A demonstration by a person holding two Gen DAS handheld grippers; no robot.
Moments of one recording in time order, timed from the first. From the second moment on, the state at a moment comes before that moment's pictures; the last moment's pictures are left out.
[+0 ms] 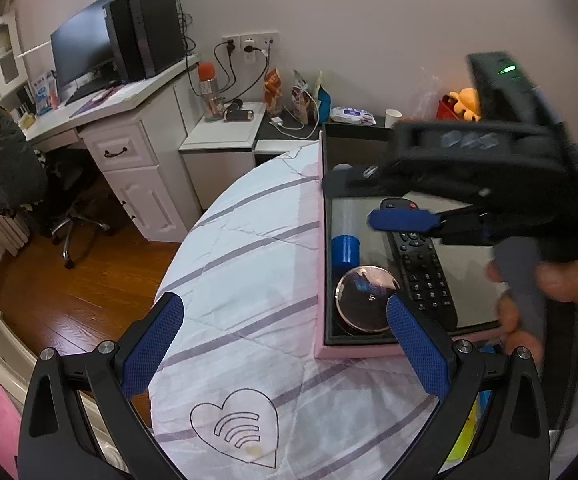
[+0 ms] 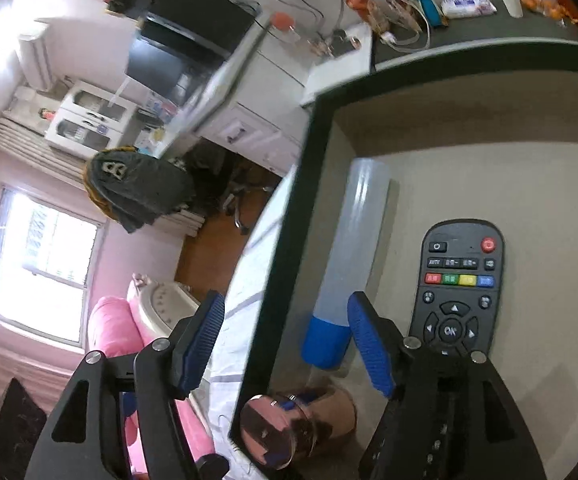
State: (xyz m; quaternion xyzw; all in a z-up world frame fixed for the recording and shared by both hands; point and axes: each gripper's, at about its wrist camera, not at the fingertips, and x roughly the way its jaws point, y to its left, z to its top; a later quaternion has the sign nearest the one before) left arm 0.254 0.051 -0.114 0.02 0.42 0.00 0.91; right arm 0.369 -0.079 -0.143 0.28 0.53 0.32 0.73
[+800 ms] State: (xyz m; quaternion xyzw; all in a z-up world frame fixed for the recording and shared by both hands) left arm 0.133 -0.016 -0.066 0.03 0.36 -0.05 0.93; right arm 0.139 -0.213 -0.040 0.04 0.41 0.08 0.91
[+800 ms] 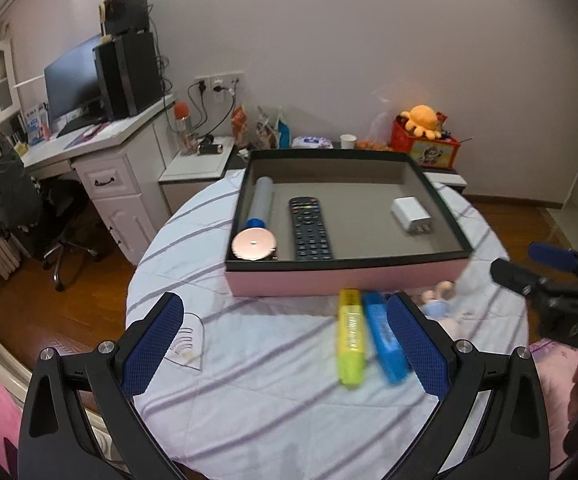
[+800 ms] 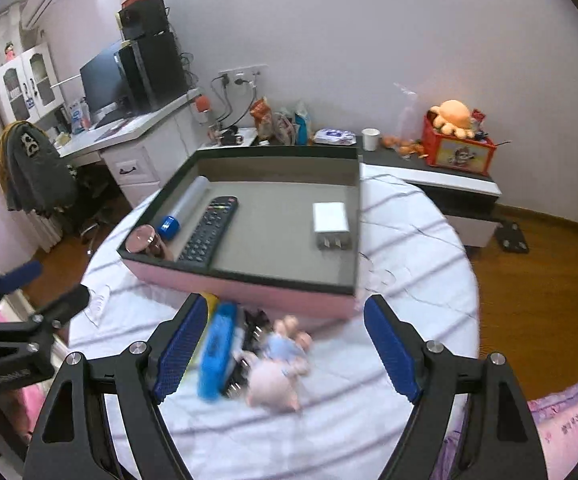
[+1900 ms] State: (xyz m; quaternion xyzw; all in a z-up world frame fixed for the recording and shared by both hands) left arm 0.116 -0.023 -0.093 0.05 0.39 -0.06 0.92; right arm 0.098 -0.187 -0.089 0.03 0.44 0.05 0.89
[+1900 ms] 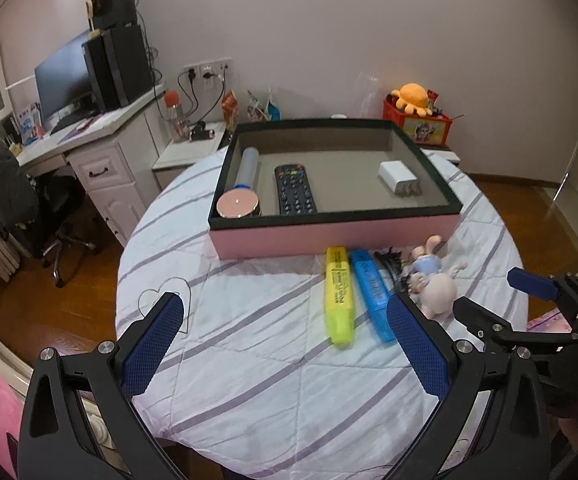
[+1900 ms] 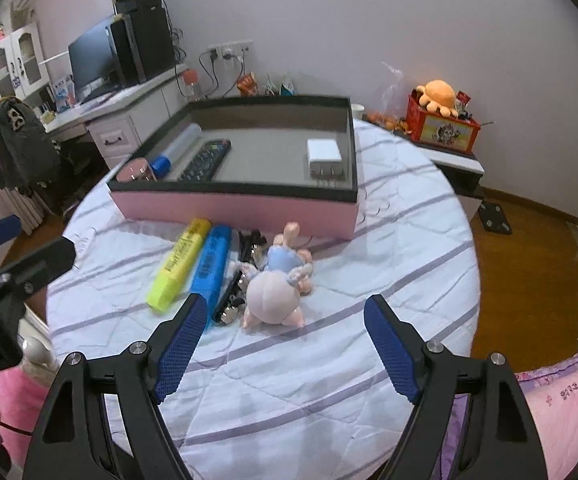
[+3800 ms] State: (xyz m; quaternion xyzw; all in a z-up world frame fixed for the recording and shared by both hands) left arm 0.147 -0.044 -0.127 0.08 0.43 -0.09 0.89; right arm 0.119 -0.277 -0.124 0.14 0.41 -0.03 0.90
